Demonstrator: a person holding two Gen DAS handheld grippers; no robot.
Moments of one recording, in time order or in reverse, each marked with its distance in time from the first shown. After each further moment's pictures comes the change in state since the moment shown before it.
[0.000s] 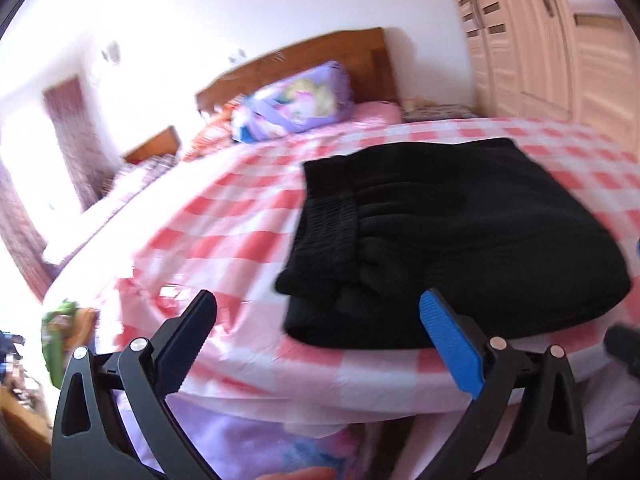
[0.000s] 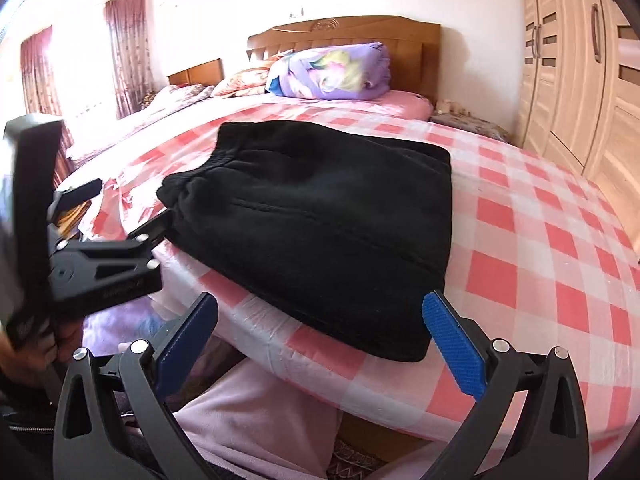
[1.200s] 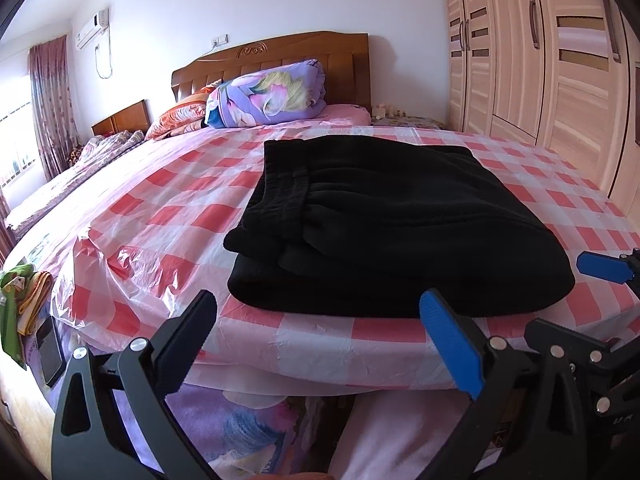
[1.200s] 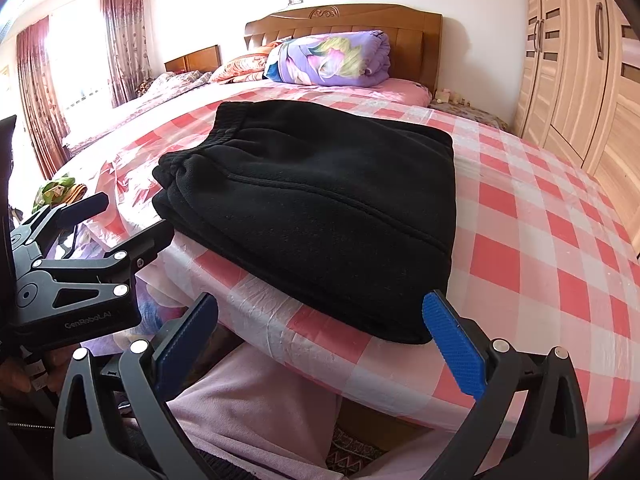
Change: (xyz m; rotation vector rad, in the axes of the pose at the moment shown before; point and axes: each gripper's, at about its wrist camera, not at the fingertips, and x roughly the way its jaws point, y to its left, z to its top) left arm -0.013 0.002 -0.016 -0.129 0.033 -0.240; right arm 0.005 0.002 -0.006 -0.006 0.040 0.005
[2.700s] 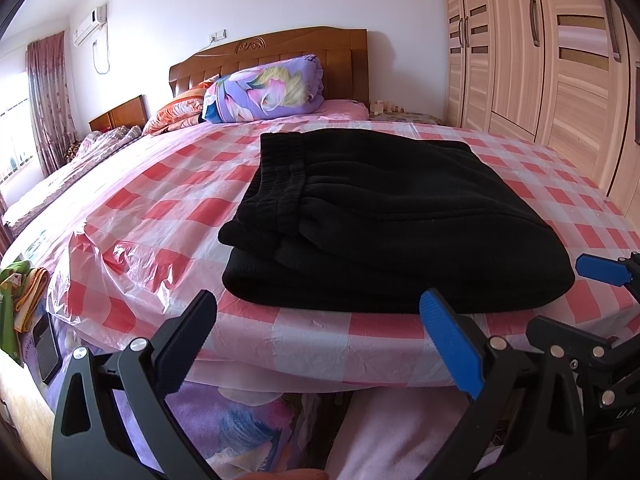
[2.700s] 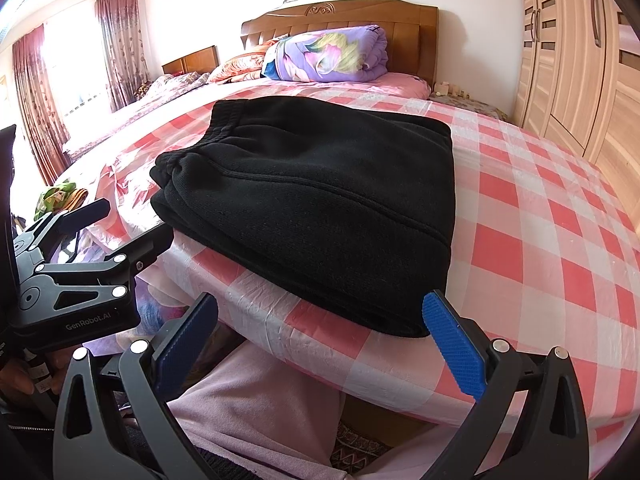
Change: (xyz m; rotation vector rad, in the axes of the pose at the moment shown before) left arm 0.004 -0.001 -0.006 -0.005 0.009 -0.010; right arm 0.001 -0.002 -0.004 0.022 0.009 0.011
